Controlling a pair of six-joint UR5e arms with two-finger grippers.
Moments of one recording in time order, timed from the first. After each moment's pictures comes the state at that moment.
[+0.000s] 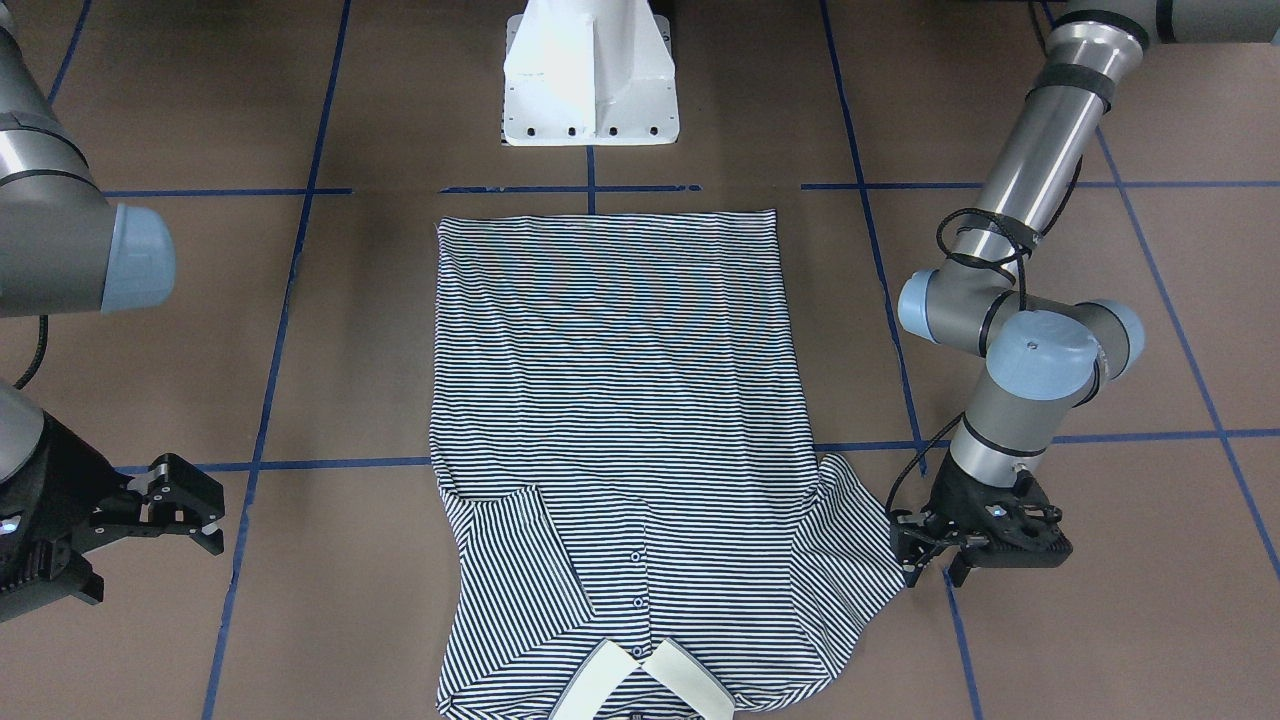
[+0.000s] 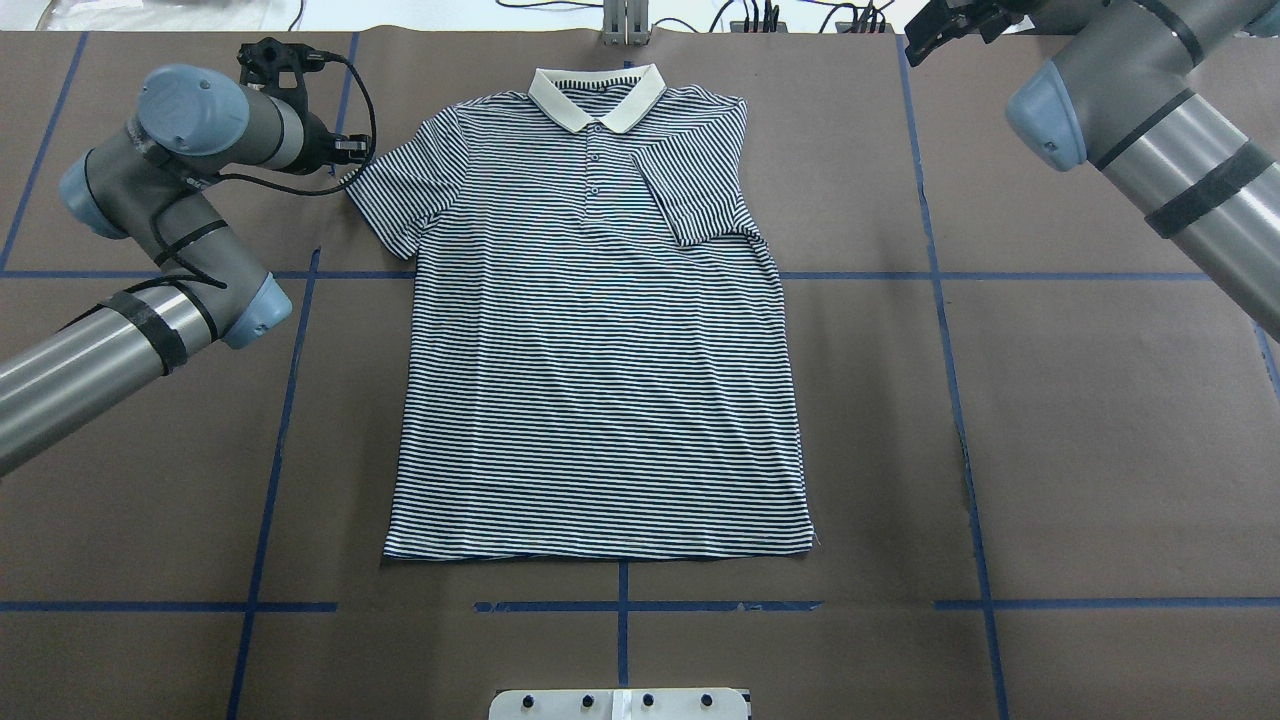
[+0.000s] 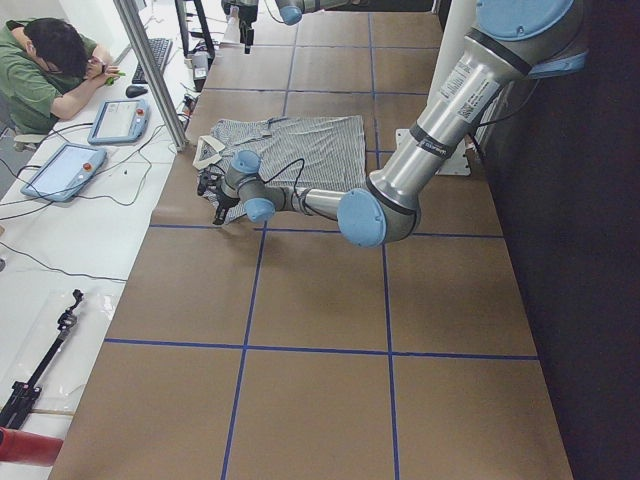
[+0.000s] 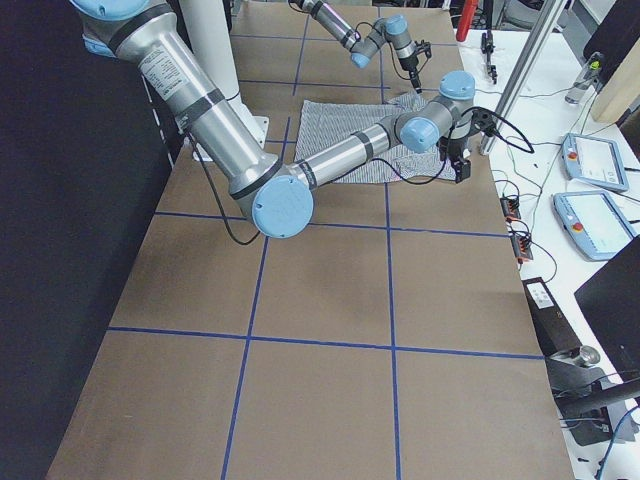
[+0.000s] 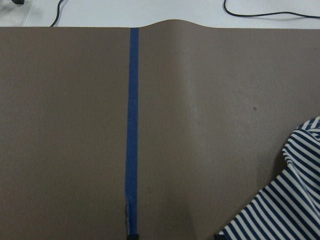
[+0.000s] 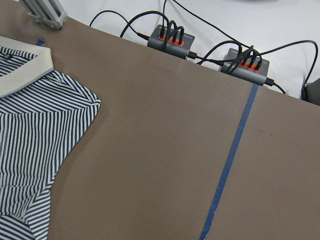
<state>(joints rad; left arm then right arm) -0.90 -2.23 -0.95 -2.48 -1.77 -0.97 1.14 -0.89 1.35 -1.30 2.18 0.41</state>
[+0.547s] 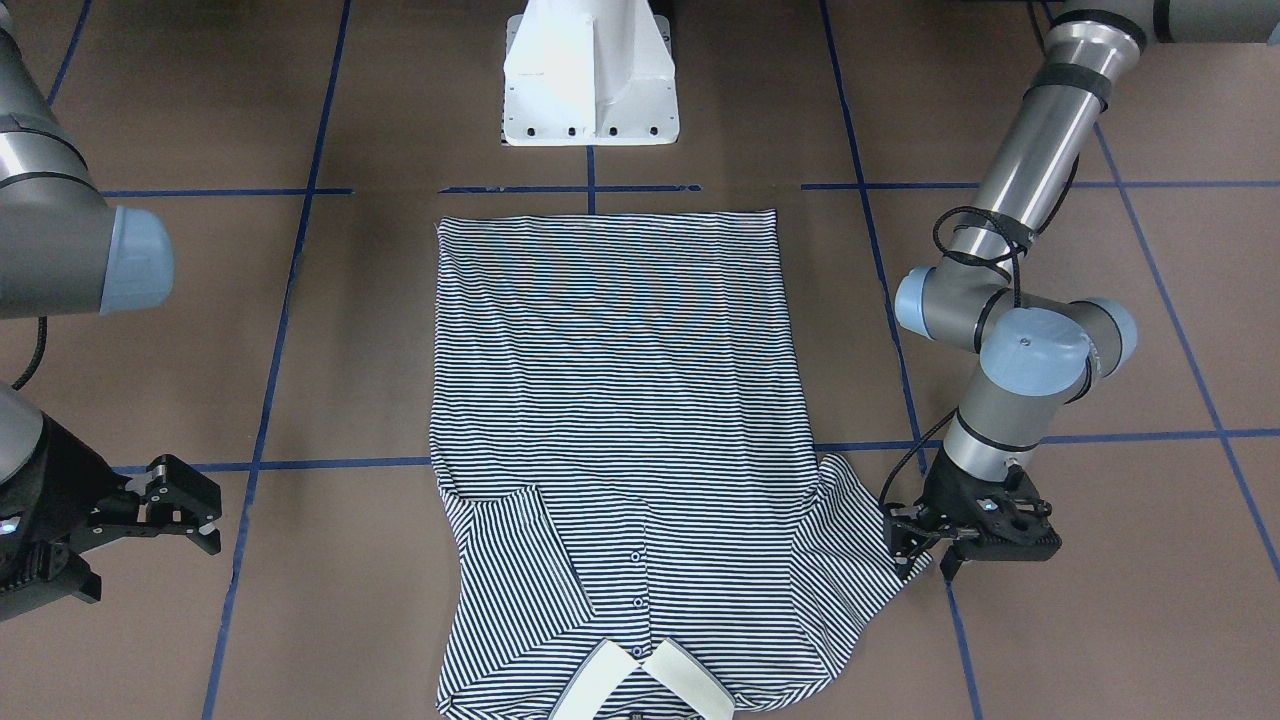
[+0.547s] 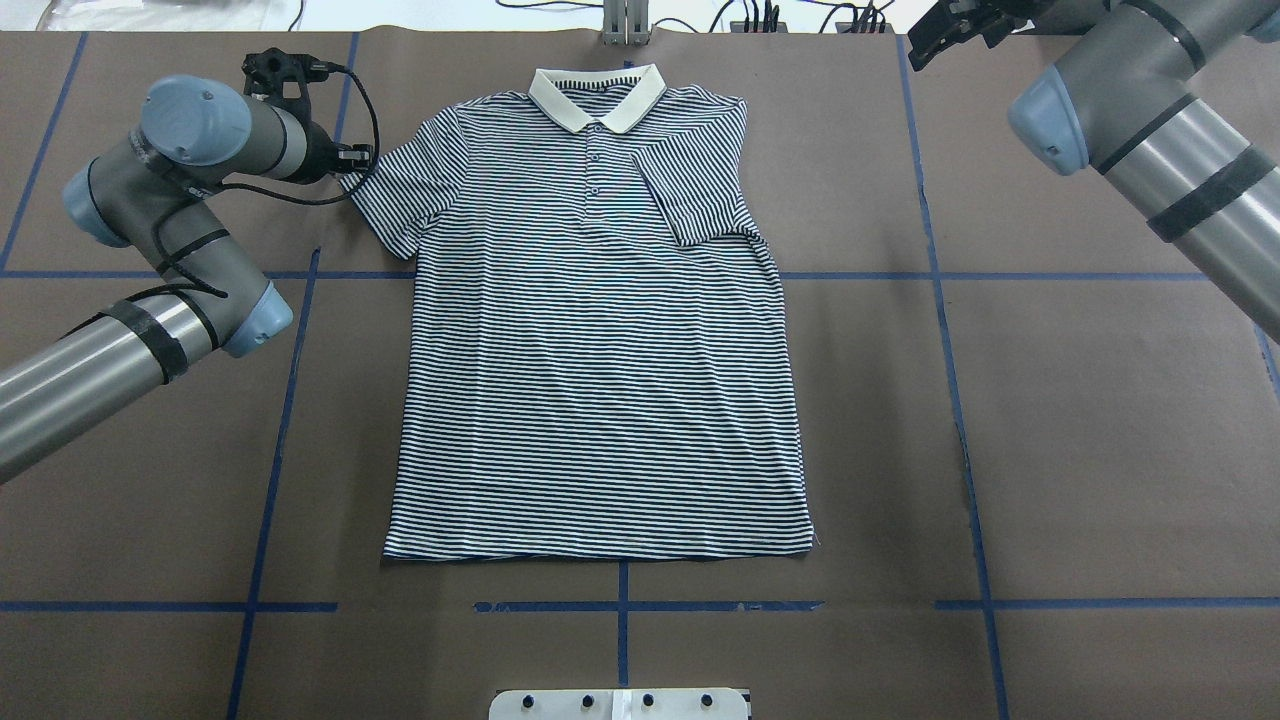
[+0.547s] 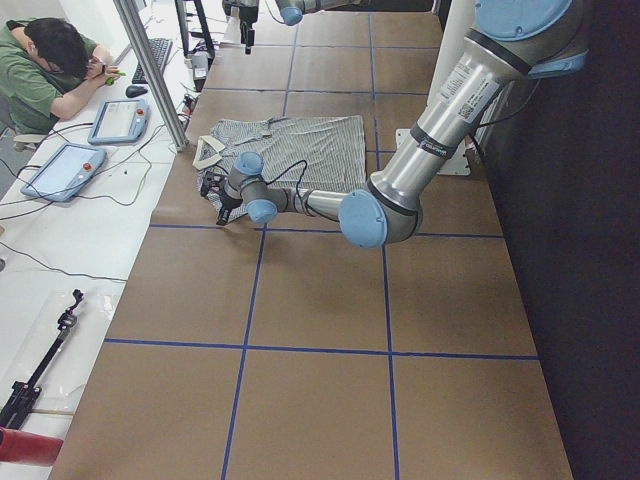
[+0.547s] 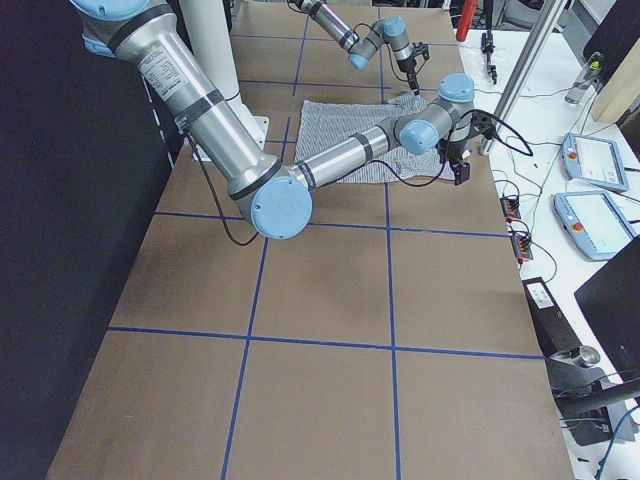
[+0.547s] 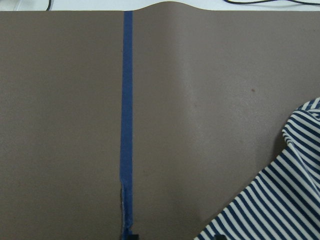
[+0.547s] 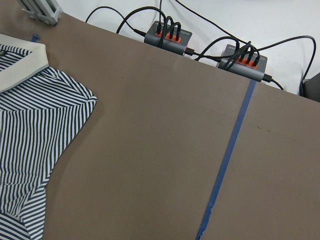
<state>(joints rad) -0.89 -2.22 -0.96 -2.49 -1.78 -0.97 1.14 -0.90 1.35 -1.30 2.18 0.41</state>
